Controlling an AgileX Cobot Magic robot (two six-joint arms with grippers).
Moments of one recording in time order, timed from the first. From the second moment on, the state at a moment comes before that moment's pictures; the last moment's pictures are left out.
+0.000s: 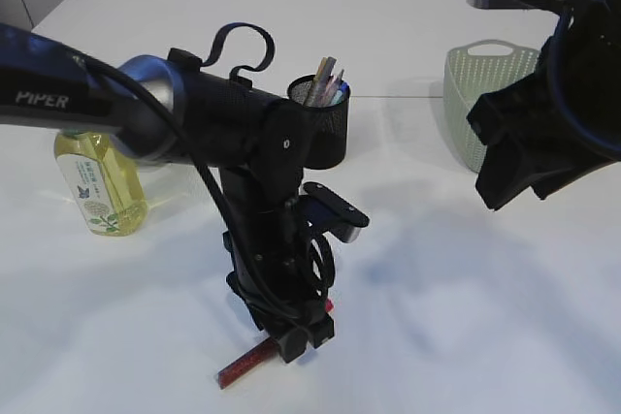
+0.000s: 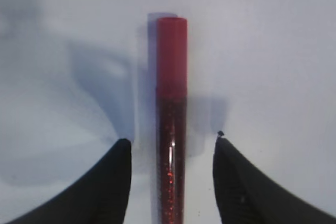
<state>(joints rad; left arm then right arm) -0.77 2.16 -1.44 -0.14 0.98 0.18 0.40 1.42 -1.25 0.14 1.24 0.03</state>
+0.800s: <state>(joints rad) -0.80 2.16 -1.45 -0.13 0.96 0.19 0.40 1.42 -1.25 0.14 1.24 0.03</state>
